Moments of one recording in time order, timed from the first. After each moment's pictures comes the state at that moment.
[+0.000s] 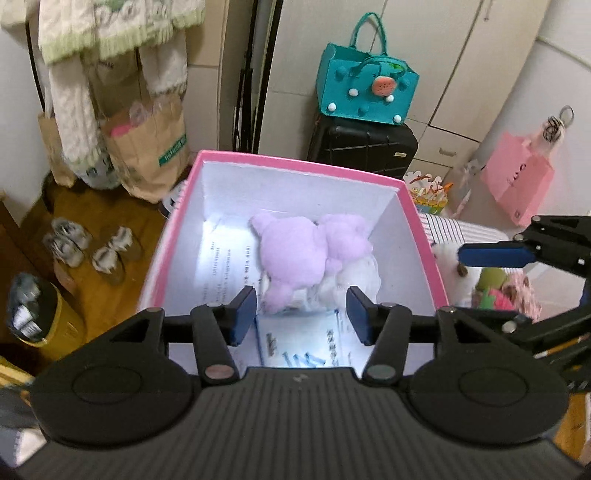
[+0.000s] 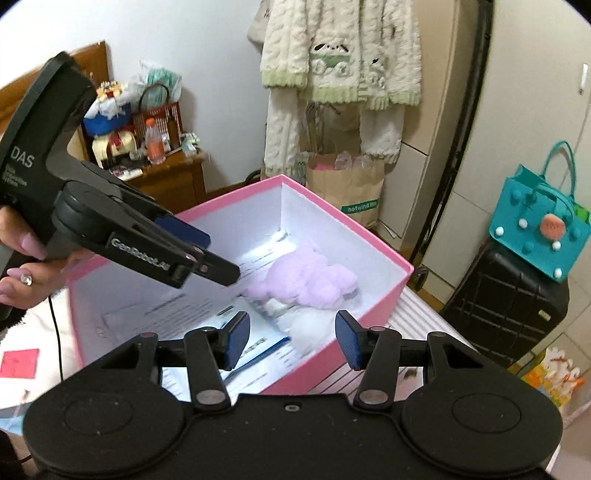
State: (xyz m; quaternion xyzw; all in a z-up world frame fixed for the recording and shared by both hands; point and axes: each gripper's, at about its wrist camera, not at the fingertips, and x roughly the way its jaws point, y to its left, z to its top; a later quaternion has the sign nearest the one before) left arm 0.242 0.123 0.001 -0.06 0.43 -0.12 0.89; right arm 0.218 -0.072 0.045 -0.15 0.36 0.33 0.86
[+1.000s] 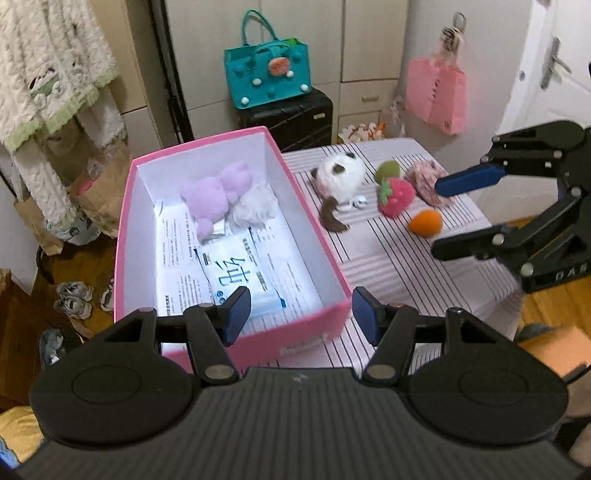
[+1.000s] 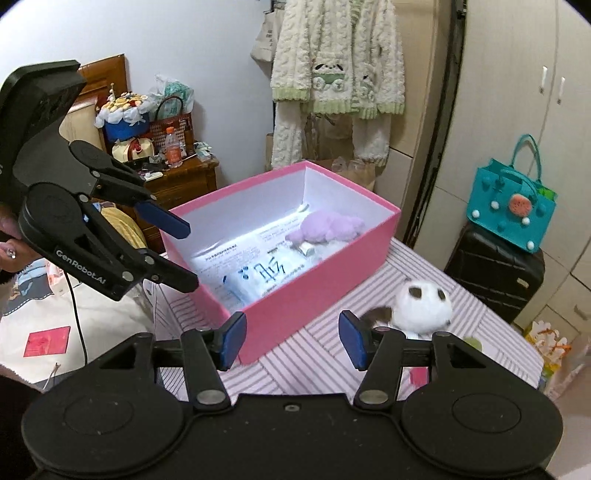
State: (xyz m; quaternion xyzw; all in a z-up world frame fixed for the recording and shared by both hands) left arm 0.084 0.066 0.044 0.10 0.41 -0.21 0.88; right arm 0.070 -0.137 0.068 -0.13 0.34 0.32 0.88
